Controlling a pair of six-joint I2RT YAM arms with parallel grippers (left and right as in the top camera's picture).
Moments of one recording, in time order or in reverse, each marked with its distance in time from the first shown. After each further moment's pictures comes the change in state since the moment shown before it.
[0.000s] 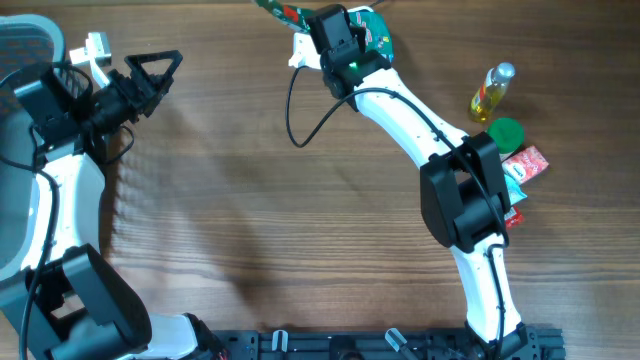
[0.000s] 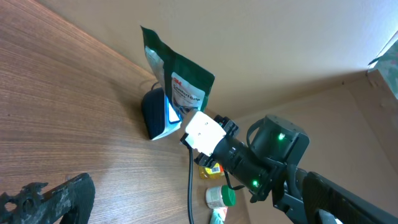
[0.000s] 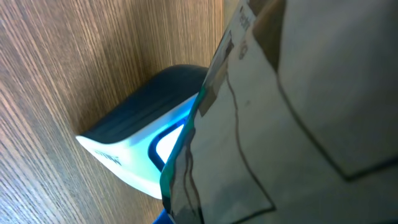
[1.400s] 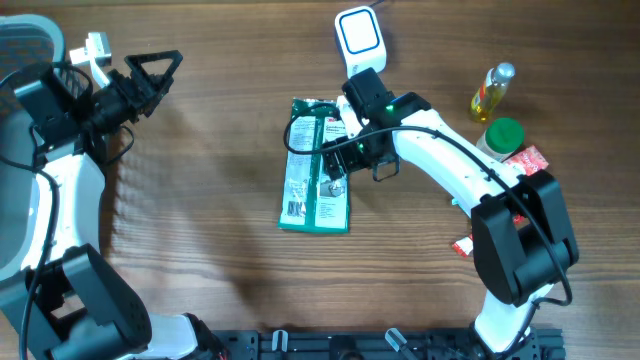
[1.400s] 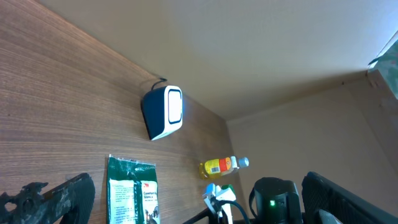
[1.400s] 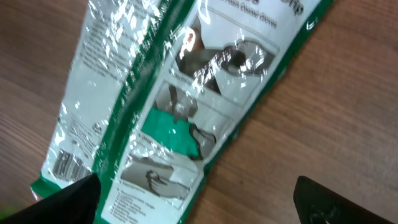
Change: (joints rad) left arm 0.000 0.000 0.000 0.000 0.000 0.000; right arm -0.019 -0.380 -0.550 -0.360 -0.721 1.302
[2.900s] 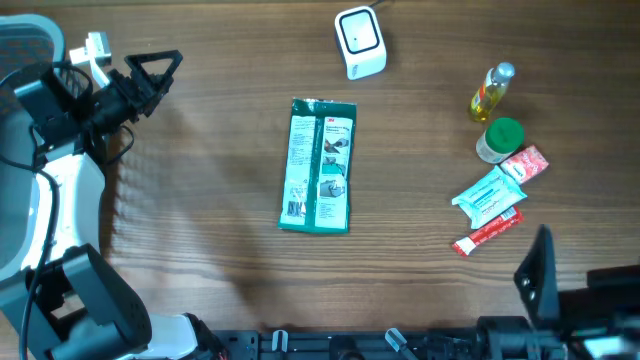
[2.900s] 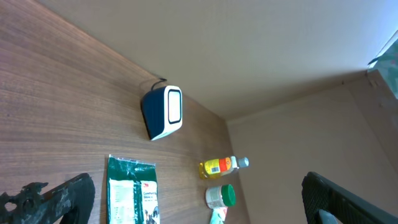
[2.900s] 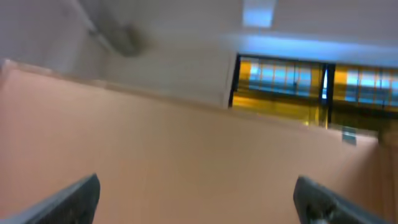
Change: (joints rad) left arm 0.000 0.000 0.000 -0.001 0.000 0.000; right arm -0.498 -1.886 -0.776 0.955 0.027 -0.277
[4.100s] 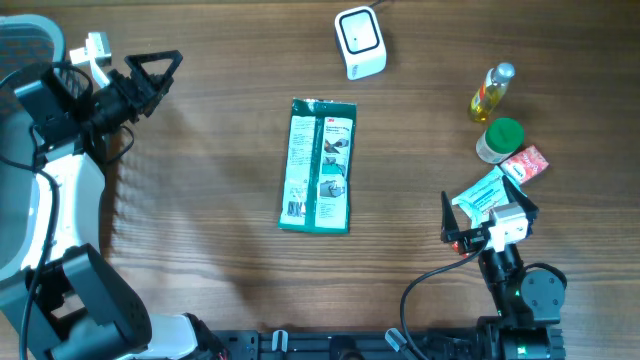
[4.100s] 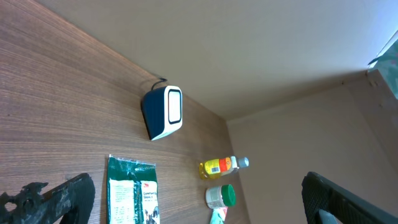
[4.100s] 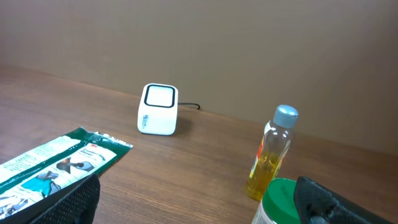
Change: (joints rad) left arm 0.000 0.000 0.000 0.000 0.000 0.000; right arm 0.000 -0.041 -0.626 -0.150 -0.014 -0.035
